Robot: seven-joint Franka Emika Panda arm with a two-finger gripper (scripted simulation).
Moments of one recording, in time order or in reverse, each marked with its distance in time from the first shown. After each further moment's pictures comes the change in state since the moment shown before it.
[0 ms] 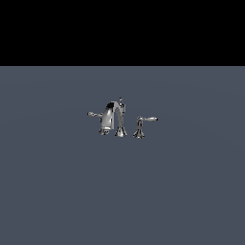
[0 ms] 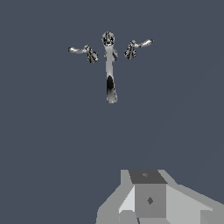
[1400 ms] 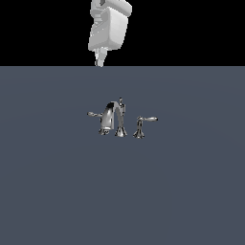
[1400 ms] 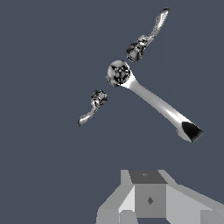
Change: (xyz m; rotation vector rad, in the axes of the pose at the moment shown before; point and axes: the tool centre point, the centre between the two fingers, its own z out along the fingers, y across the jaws) arm 0.192 -0.093 0.135 0.101 -0.102 0.826
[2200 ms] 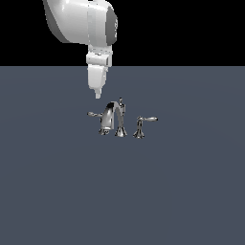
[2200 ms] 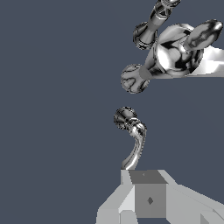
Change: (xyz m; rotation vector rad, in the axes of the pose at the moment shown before) arm 0.043 -0.080 0.114 0.024 0.121 0.459
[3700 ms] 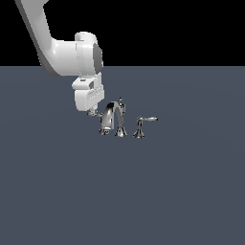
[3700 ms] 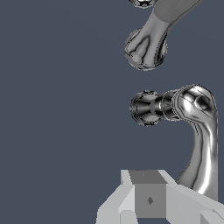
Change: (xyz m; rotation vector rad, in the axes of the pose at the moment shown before) arm -0.019 -0.027 0.080 0.080 0.117 0.253
